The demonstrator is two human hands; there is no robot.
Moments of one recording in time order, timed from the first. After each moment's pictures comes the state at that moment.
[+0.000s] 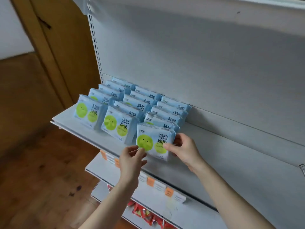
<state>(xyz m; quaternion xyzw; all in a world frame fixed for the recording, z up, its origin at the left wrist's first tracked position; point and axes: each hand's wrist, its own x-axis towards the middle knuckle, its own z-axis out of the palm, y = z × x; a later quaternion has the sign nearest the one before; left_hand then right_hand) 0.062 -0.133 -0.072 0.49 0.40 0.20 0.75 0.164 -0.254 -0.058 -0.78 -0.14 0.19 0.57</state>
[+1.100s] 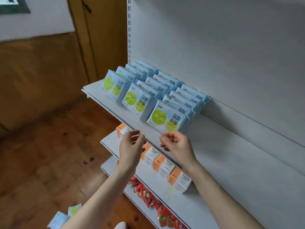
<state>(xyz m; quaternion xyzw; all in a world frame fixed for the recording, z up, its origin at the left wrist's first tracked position) 0.000 -0.154 -0.069 0.57 0.41 0.26 0.66 0.098 -0.253 -0.064 -0.75 -0.23 0.24 0.57</state>
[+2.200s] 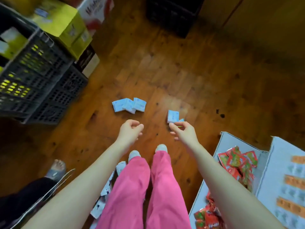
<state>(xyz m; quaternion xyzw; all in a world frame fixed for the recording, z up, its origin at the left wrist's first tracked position) -0.543 -0.141 -0.303 0.11 0.79 0.32 0.51 -0.379 -0.055 -0.325 -0.64 -0.49 0.59 0.08</state>
